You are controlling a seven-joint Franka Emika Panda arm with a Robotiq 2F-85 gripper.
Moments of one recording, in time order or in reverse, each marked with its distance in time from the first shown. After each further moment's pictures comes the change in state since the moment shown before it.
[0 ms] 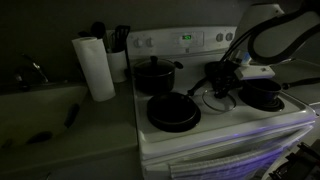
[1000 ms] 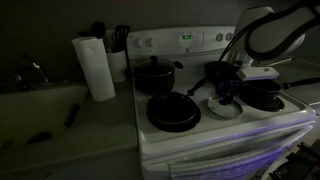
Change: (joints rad) arm 0.000 0.015 -0.001 0.024 0.075 -0.165 -0.035
